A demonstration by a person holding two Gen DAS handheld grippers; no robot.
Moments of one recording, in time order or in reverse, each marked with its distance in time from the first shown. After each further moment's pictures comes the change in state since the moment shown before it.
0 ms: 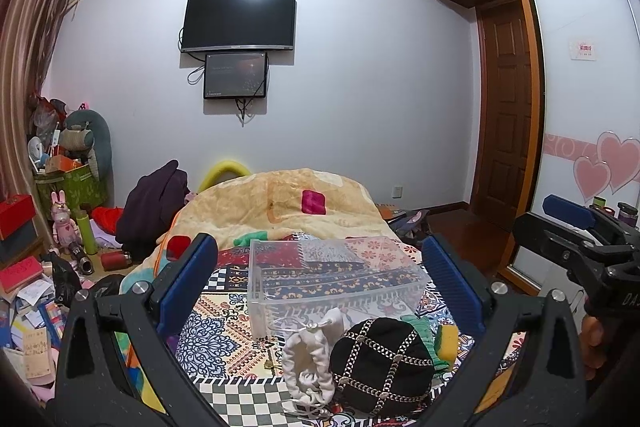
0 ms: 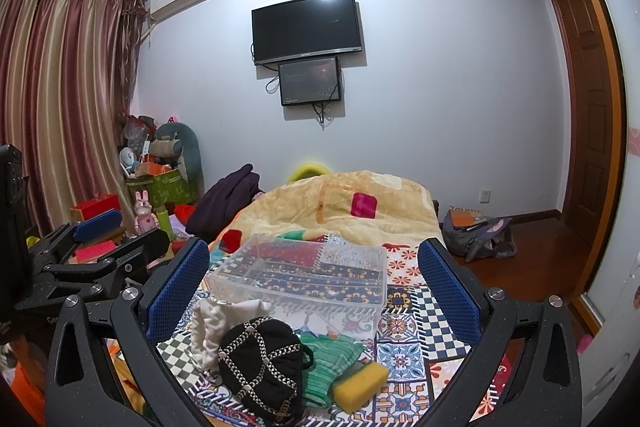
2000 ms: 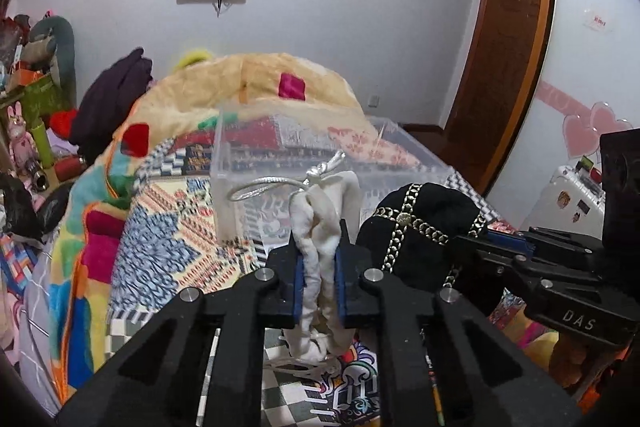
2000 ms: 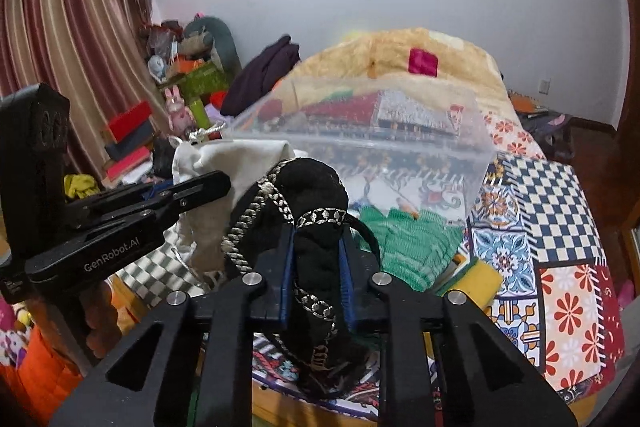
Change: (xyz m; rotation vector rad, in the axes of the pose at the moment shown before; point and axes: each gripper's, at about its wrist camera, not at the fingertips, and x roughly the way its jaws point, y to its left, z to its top) left arm 0.081 0.032 -0.076 -0.090 0.351 -0.137; right arm 0.081 0.010 -0.083 0.058 0.413 0.203
